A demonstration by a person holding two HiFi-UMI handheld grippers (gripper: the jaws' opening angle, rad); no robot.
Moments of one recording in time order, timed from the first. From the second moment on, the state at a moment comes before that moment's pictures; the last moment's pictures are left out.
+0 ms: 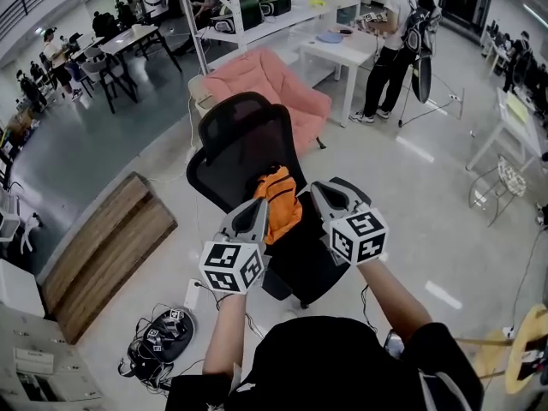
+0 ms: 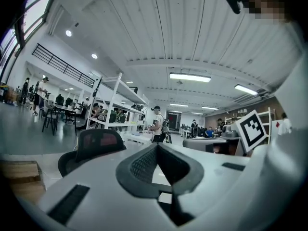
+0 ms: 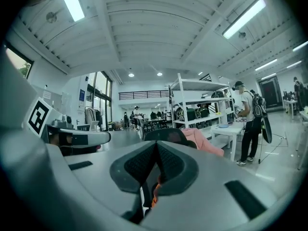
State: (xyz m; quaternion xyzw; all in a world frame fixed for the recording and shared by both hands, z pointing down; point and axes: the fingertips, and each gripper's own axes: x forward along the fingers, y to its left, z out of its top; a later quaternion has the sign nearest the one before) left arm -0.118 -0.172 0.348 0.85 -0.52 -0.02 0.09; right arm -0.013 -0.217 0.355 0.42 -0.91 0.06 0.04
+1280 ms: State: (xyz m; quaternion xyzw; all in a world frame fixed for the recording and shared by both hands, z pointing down) left arm 0.023 -0.036 0.341 0.82 -0.57 -0.02 0.06; right arm 0.122 -0.089 0.342 0.39 -0.92 0.06 0.01
